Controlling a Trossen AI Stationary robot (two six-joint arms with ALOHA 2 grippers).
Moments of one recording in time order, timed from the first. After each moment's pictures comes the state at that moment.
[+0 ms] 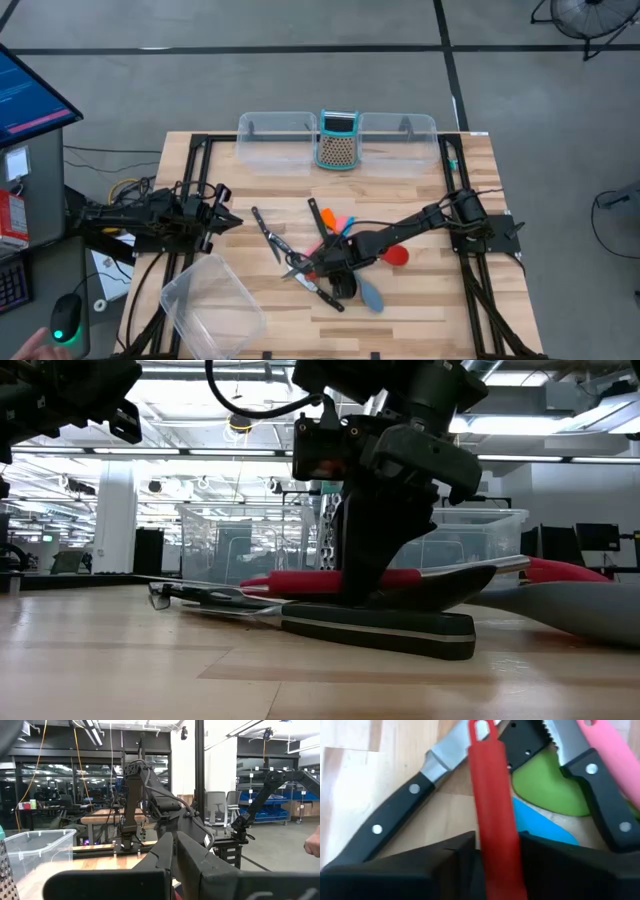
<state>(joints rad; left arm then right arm) -0.02 0.06 0.01 0.32 0.16 -0.03 0.29 2.08 1.39 -0.49 0.00 0.19</state>
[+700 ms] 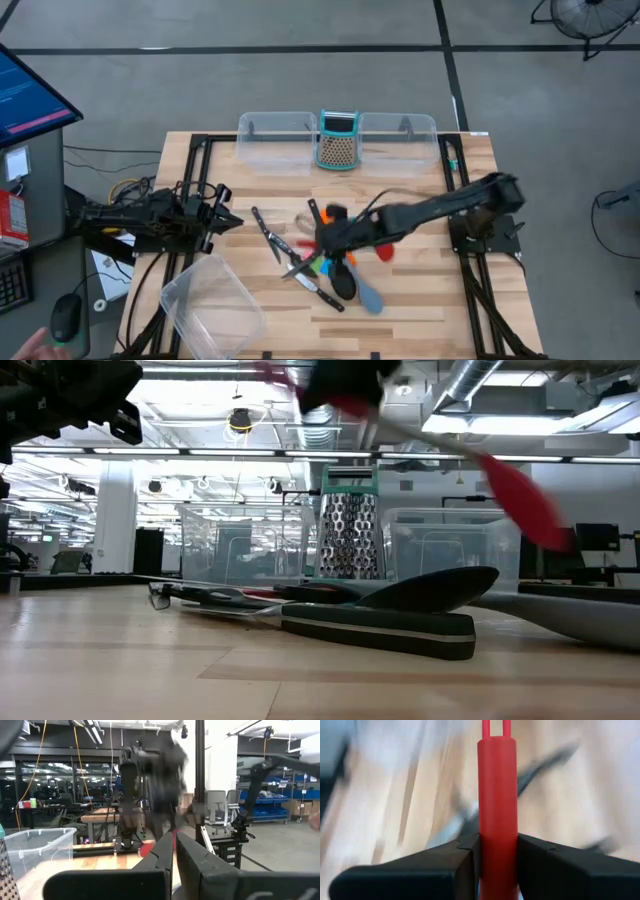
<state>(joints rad) -0.02 0.07 0.01 0.32 0.16 -0.03 0.25 1.74 1.44 -0.44 0.21 0.13</state>
